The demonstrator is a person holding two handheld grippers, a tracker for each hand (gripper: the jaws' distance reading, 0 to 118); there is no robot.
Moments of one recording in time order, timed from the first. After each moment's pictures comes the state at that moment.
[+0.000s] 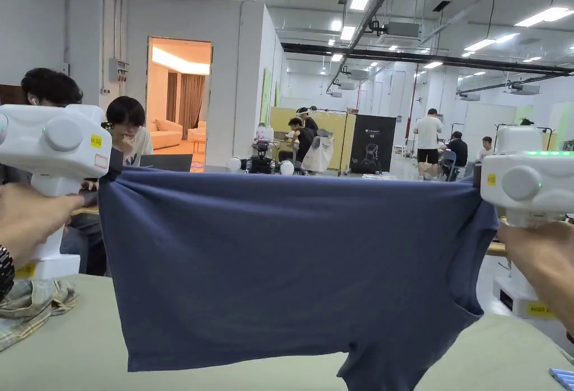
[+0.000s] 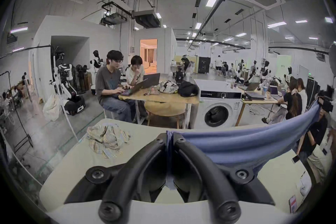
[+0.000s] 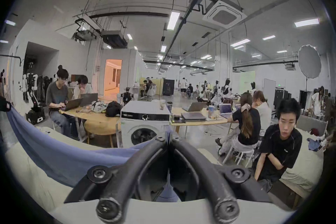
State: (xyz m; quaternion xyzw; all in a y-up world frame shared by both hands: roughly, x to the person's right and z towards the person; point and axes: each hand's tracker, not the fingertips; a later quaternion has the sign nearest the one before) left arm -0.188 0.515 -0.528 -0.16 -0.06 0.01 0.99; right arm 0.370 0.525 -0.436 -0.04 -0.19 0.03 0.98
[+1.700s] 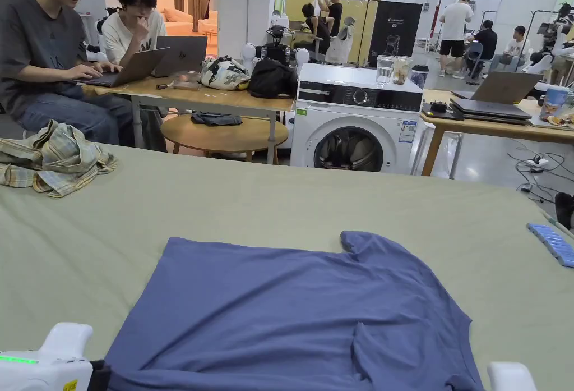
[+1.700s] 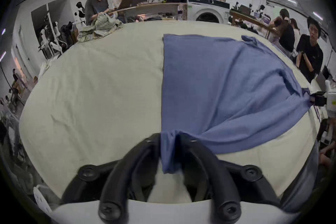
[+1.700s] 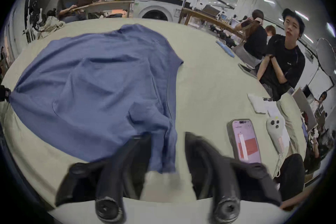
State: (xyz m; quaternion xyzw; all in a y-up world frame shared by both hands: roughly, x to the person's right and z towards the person) left arm -0.212 0.146 -0.245 -0.40 -0.09 -0.03 0.91; right arm 0.347 0.115 -0.169 -0.39 -0.16 0.04 0.91
